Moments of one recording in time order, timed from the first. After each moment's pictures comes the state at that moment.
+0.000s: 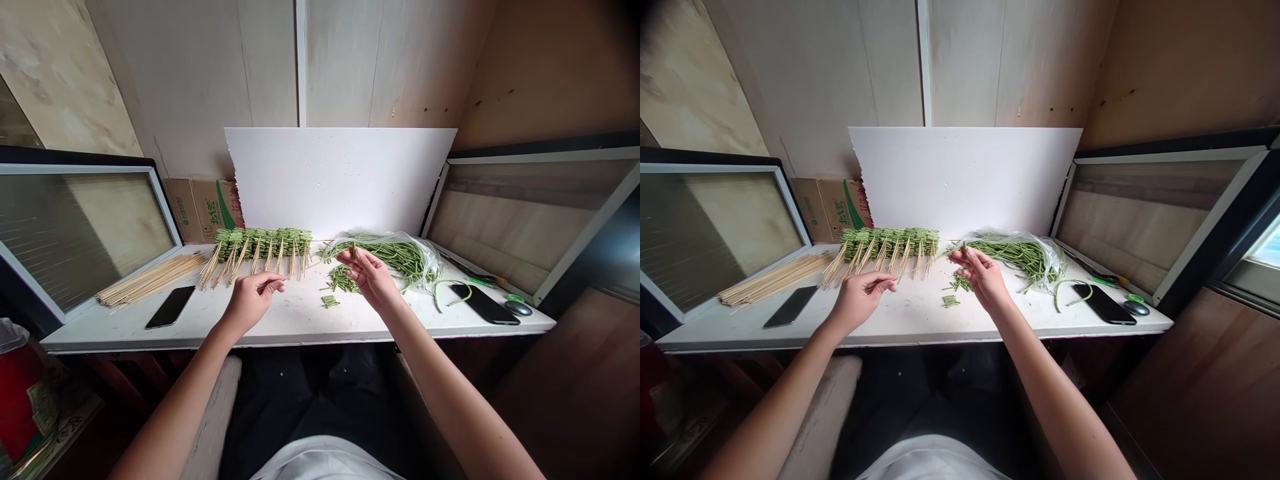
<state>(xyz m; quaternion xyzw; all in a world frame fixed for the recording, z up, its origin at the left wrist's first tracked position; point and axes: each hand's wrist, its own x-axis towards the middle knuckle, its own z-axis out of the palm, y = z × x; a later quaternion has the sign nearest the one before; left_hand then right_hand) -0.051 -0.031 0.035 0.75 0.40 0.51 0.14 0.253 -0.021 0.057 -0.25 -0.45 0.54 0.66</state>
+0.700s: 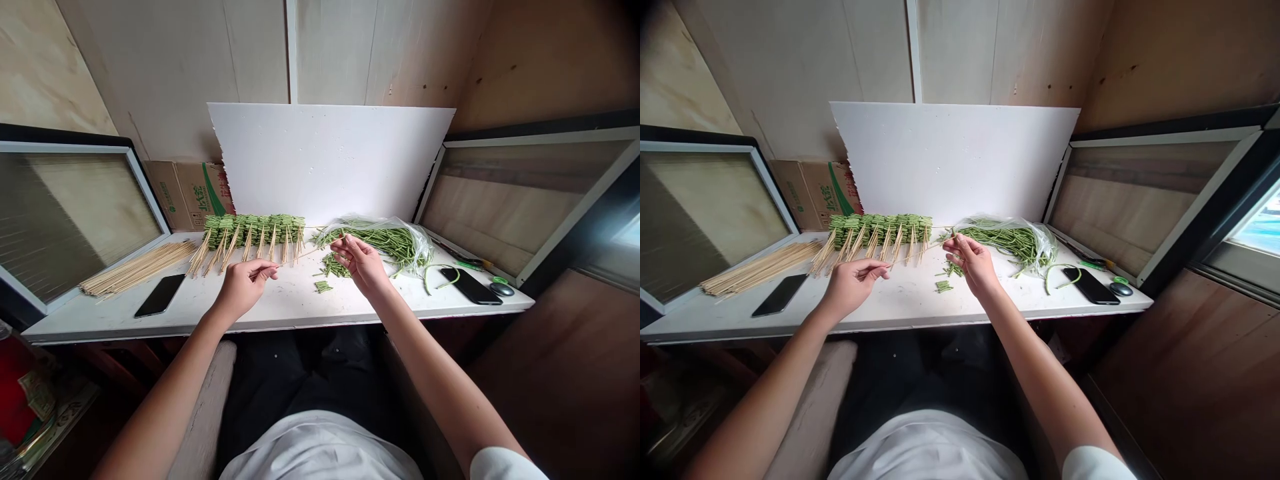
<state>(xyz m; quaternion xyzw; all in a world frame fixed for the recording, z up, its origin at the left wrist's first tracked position) -0.046 -0.035 0.037 0.75 0.41 0.49 0.15 0.249 -0.018 0.050 -0.29 -0.44 0.53 0.66</state>
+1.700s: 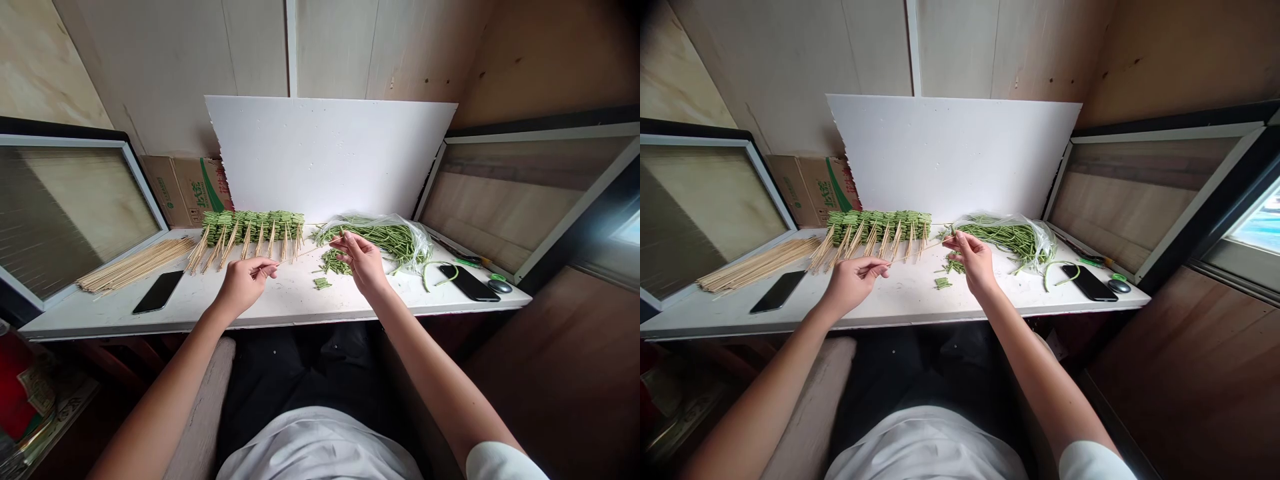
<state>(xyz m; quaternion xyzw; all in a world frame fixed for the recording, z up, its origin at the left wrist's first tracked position) -0.046 -0.032 0.031 0.76 0.41 0.49 0.13 0.243 -0.018 0.047 -0.33 -0.46 0.46 0.69</state>
